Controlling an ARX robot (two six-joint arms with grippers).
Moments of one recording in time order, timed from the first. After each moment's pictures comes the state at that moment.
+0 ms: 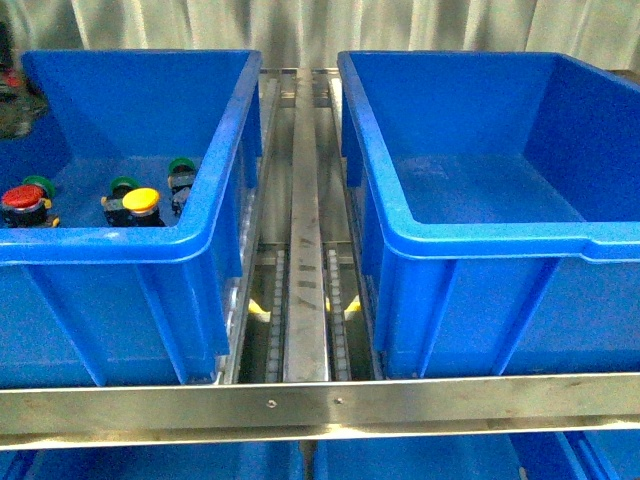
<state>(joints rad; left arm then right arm) -0.17 1.30 0.82 0.26 -0.18 -0.12 0.00 0.00 0.02 0.00 0.00 0.00</state>
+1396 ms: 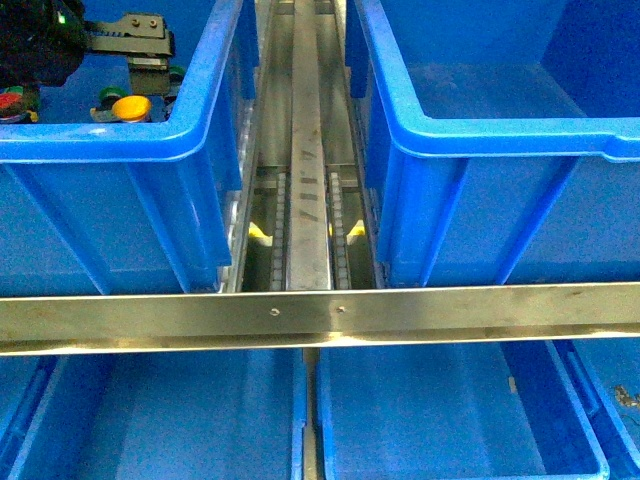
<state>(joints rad) -0.20 1.93 1.31 0.21 -0.35 -0.09 0.00 0.00 0.02 0.00 0.00 0.00</state>
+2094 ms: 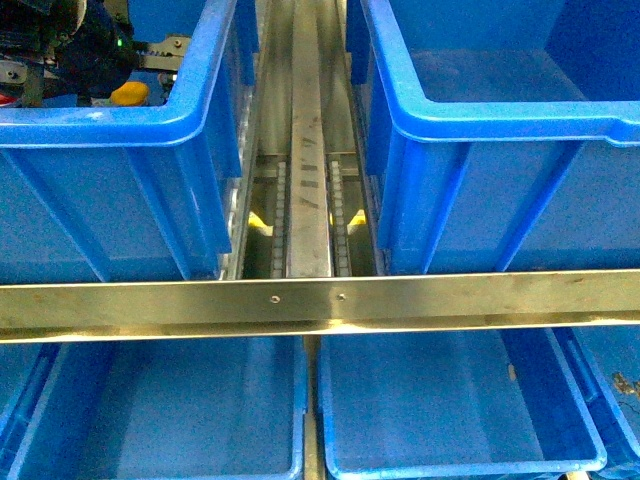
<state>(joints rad) -0.22 2.05 1.42 0.19 -0.38 -0.08 0.00 0.00 0.02 0.00 0.00 0.00</state>
